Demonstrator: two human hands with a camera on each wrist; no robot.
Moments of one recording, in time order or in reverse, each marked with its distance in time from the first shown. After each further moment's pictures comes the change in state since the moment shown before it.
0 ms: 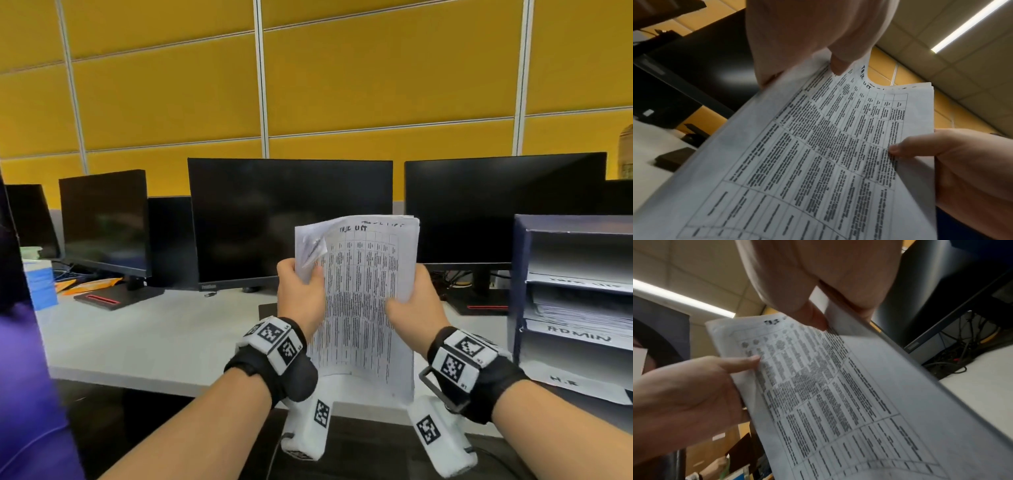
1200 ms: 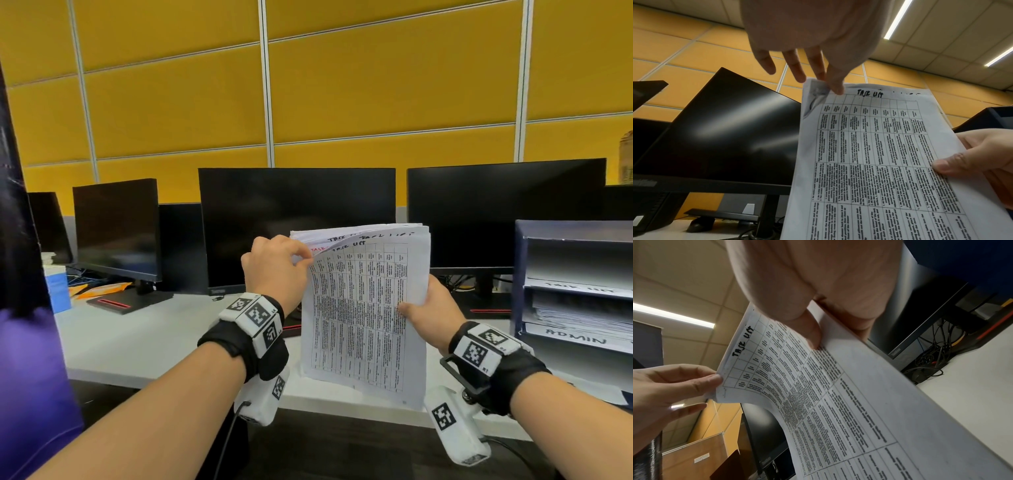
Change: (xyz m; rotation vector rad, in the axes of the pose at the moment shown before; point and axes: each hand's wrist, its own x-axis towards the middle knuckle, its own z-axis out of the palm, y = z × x) left_hand 0.018 0.044 -0.044 0.843 0.080 0.443; right_hand 0.009 -0.002 -0.021 -0.029 -0.123 0.164
